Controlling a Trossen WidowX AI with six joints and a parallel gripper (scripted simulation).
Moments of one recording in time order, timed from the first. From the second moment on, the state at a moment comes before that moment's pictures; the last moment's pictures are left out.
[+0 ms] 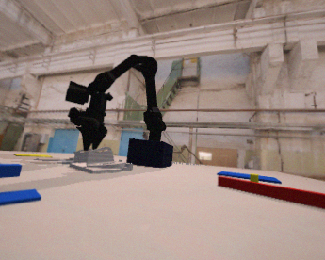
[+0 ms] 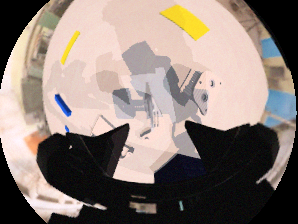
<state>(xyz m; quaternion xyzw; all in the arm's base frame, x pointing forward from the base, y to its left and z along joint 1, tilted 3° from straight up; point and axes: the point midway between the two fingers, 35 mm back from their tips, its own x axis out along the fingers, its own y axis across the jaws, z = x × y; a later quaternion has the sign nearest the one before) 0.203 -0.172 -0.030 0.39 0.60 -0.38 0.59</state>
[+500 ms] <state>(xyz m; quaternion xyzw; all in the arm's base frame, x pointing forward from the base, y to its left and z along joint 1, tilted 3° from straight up) 0.203 -0.172 -0.054 0.39 0.60 -0.38 0.59</state>
